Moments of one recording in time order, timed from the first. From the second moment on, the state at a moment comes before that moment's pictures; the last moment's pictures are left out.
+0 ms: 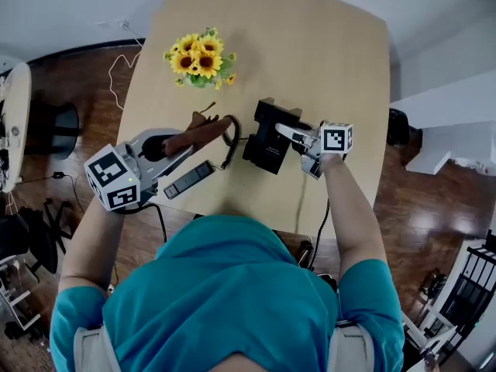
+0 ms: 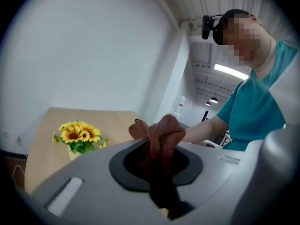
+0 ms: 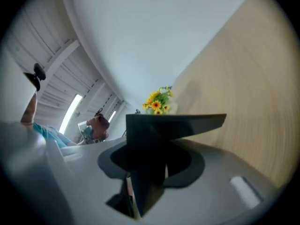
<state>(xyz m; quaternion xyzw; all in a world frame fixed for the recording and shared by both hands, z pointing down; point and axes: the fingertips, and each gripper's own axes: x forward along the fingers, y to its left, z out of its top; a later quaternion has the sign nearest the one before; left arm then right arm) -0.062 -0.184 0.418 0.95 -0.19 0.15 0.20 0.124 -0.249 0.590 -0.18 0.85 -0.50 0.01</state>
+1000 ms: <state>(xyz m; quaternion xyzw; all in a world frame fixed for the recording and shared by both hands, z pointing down) -0.111 -0.149 0.466 0.92 -0.21 0.11 0.31 0.153 -0.270 0.657 -0.30 0.80 -0.49 -0.16</state>
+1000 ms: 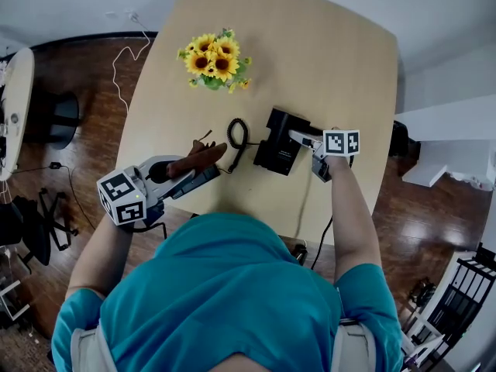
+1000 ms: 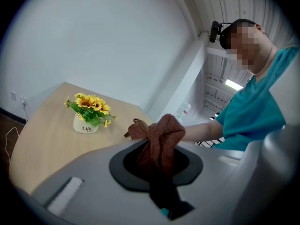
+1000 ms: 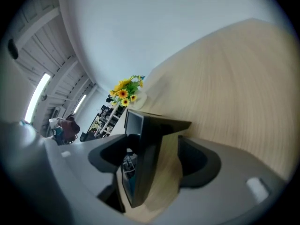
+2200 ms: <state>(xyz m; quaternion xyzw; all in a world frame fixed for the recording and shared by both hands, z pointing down) -0.098 0.082 0.416 0.96 -0.13 0.06 0.26 0.176 0.060 0.396 -0.40 0.85 -0.28 0.18</state>
